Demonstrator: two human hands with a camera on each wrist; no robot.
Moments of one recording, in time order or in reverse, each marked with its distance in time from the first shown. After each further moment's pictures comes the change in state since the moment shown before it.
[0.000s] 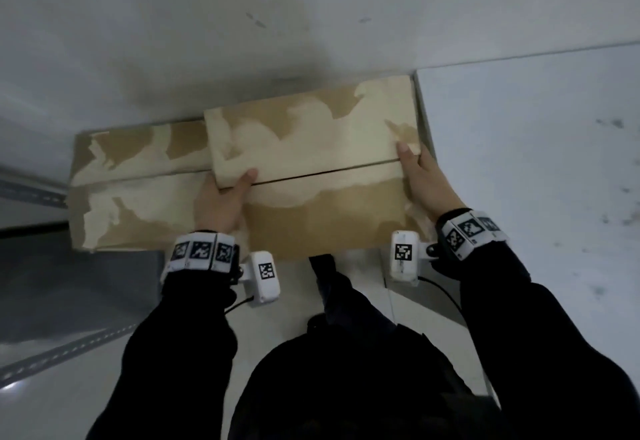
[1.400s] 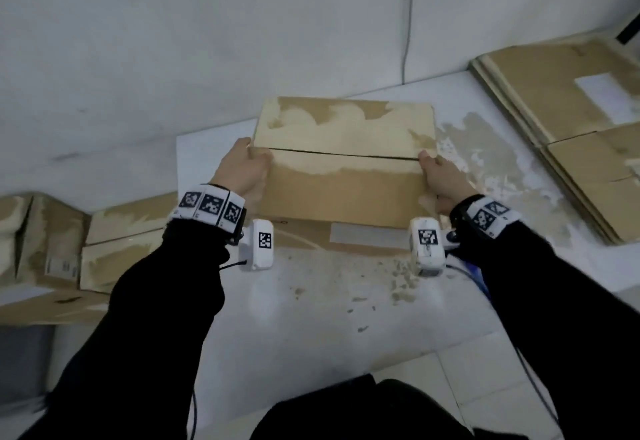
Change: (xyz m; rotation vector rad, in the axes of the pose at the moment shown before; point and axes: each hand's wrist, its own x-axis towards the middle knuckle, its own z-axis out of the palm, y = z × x) left_hand -0.305 0.283 0.370 0.220 -0.266 0.381; right_hand -0.042 0.127 -0.527 0.120 0.249 0.145
